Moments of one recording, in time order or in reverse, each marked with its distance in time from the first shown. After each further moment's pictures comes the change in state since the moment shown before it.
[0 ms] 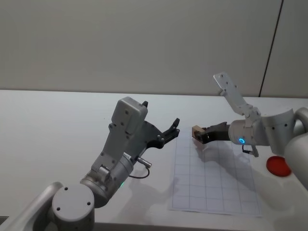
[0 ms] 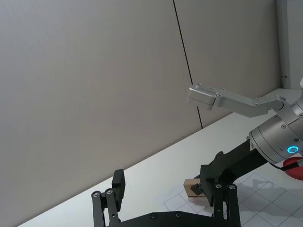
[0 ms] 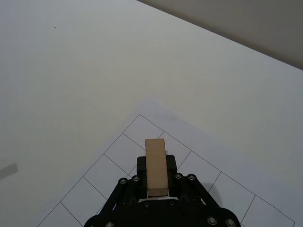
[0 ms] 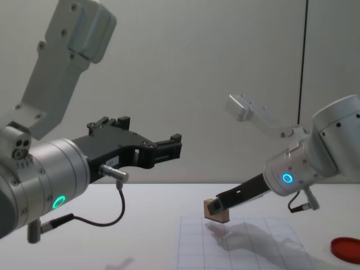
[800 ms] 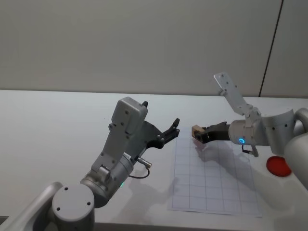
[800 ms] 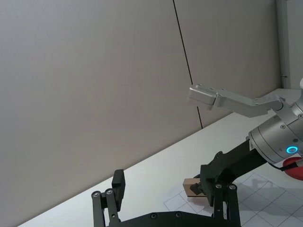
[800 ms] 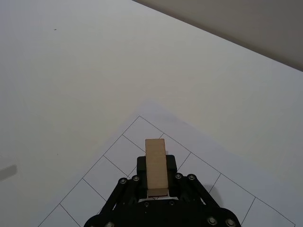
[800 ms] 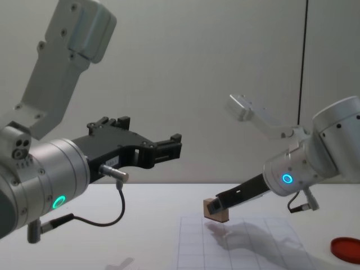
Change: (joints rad) left arm 0.000 0.000 0.000 0.000 0.000 0.000 0.000; right arm 0.009 -0.003 0.001 0.023 0.003 -0.020 0.002
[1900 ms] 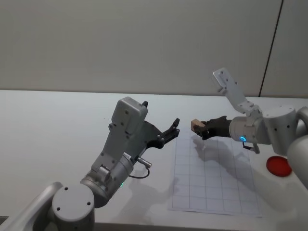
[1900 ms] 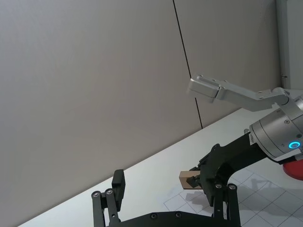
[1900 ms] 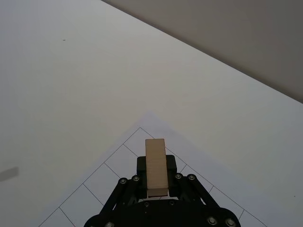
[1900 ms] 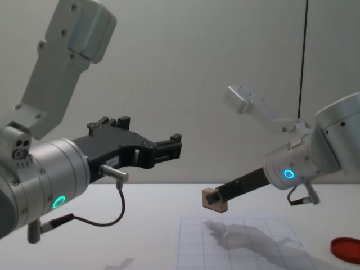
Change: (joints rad) left arm 0.000 0.000 0.000 0.000 0.000 0.000 0.000; right arm -0.039 0.023 -0.010 -0.093 -0.028 -0.037 0.003
